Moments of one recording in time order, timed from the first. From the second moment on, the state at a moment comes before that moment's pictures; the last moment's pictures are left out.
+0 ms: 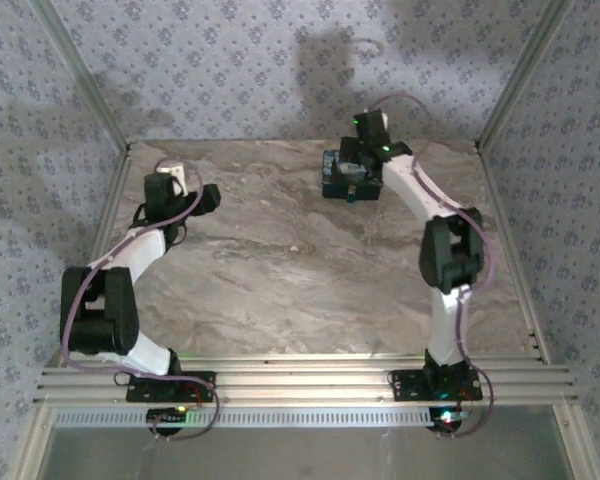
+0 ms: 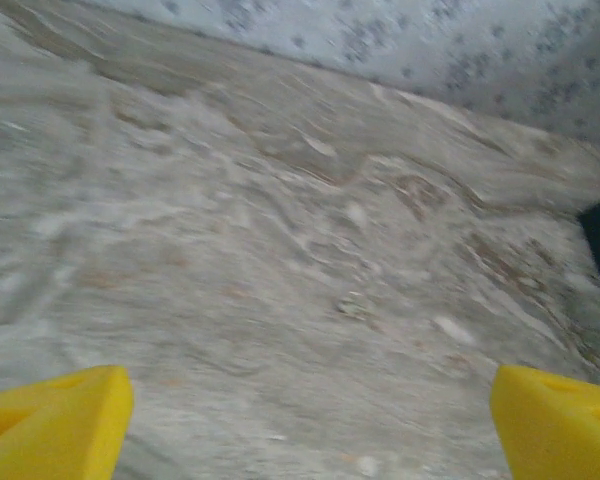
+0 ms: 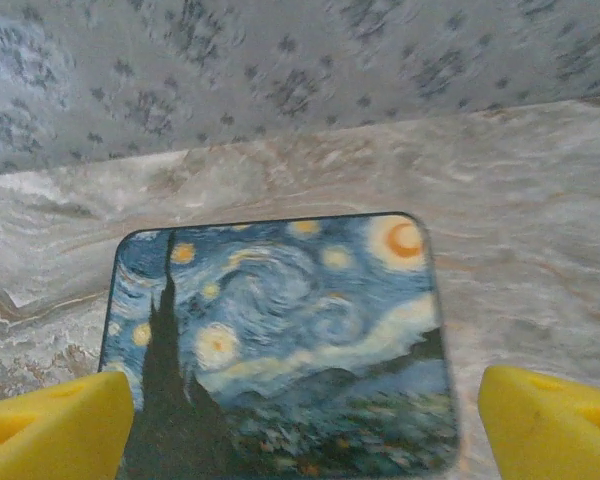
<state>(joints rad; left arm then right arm) -0.06 1.55 0.92 0.08 0.19 -0.30 0.33 2.12 1.93 -0.56 0.29 0.33</state>
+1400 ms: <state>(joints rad) -0.30 1.71 1.07 -0.13 0.35 -0.46 0.54 1.97 1.61 -0.65 0.00 0.27</state>
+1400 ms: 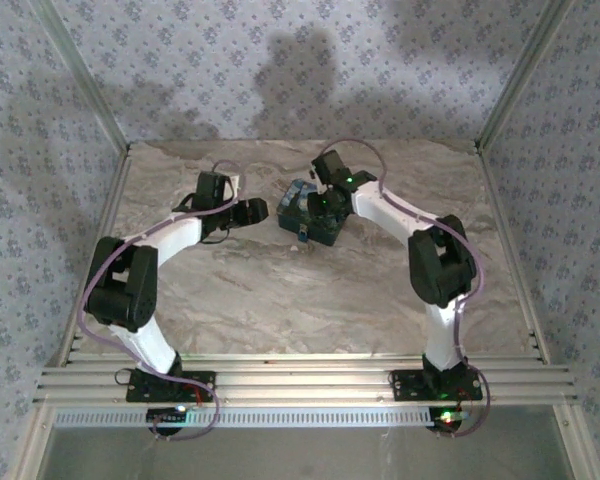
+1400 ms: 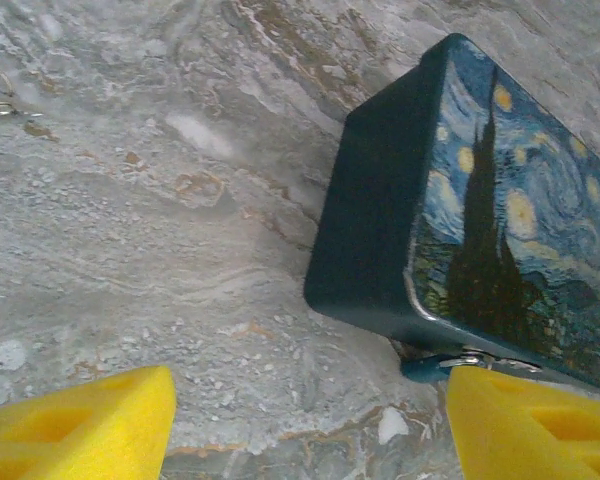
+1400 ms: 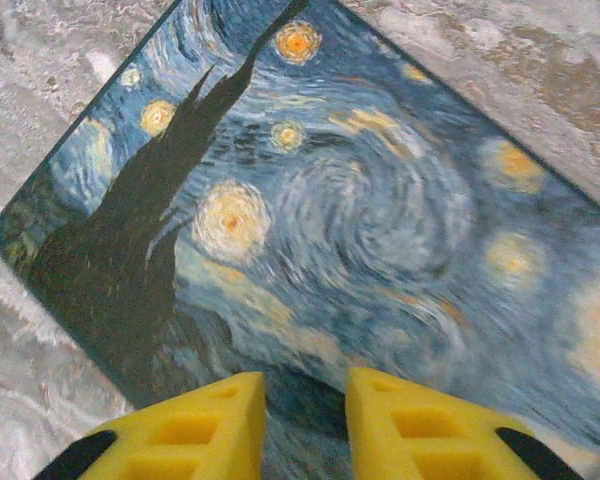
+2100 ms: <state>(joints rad) -0.37 2.07 1.50 -0.26 0.54 -0.46 0.35 1.99 1.52 -0.58 -0.20 0.56</state>
